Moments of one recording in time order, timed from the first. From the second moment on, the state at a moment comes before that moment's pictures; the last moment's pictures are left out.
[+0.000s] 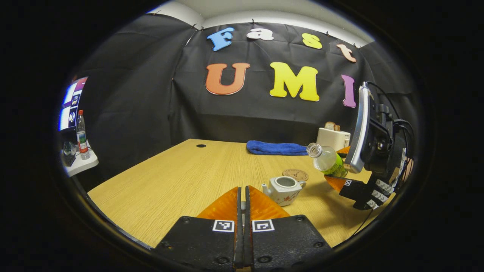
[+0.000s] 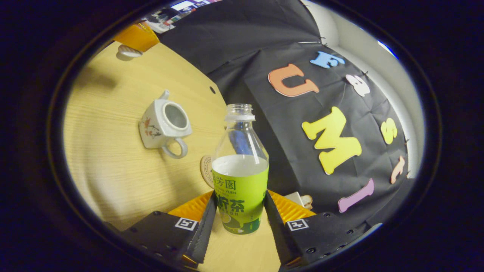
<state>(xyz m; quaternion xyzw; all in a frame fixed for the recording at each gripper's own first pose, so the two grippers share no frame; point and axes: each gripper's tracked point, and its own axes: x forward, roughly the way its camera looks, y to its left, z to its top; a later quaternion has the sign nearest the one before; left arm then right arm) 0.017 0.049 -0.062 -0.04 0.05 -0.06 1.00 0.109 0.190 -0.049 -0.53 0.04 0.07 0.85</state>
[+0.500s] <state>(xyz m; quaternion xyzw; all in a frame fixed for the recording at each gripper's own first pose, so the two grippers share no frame) 0.016 0.052 -0.071 -0.04 0.05 -0.07 1.00 0.110 0.192 -0.039 -0.67 0.01 0.05 0.74</state>
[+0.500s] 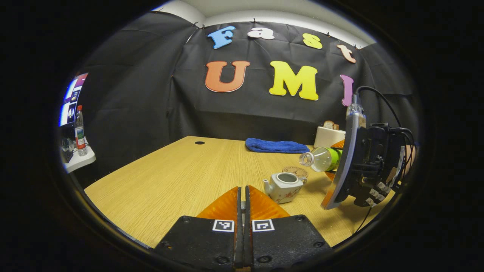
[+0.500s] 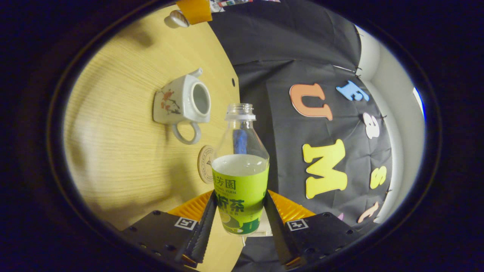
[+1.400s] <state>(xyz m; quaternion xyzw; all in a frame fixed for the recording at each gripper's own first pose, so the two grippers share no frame) 0.013 0.057 -0.086 -0.02 0.05 -0.06 1.00 0.106 0.207 -0.012 -0.79 -0.05 -0.02 0.61</state>
